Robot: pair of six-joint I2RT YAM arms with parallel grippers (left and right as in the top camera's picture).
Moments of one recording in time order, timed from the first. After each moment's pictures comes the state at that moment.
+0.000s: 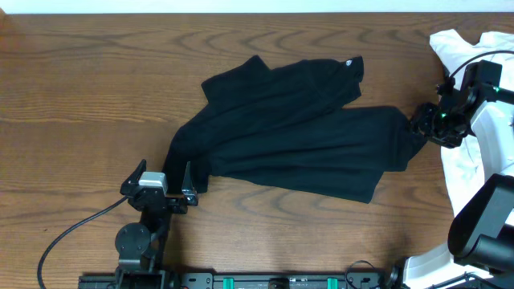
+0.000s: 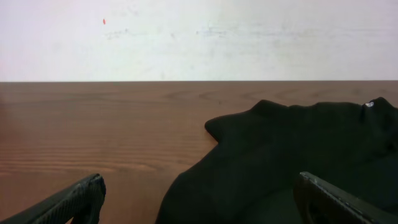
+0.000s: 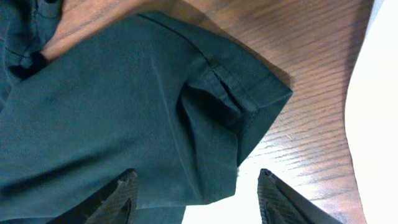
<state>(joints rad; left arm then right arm) -0.05 0.01 0.02 -0.10 0.05 -0.04 -0.32 1.76 1.31 -0.94 -0.21 0.10</state>
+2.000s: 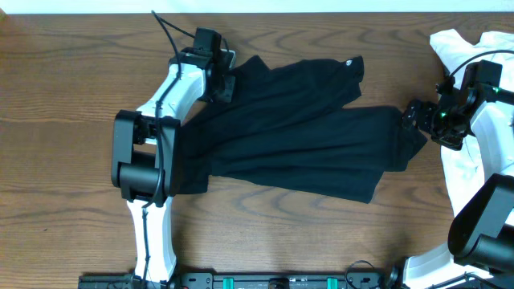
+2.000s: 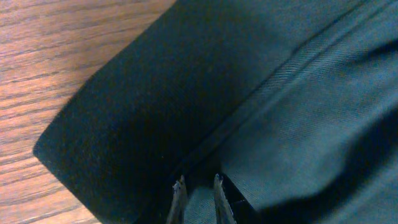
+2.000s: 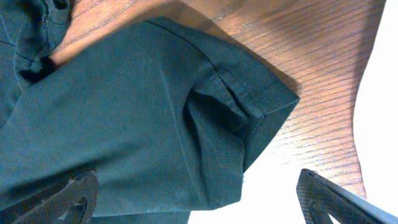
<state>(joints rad) -0.21 2.23 1.69 -0.69 0.12 0.02 -0.32 1.76 1.31 -0.93 -0.23 0.10</state>
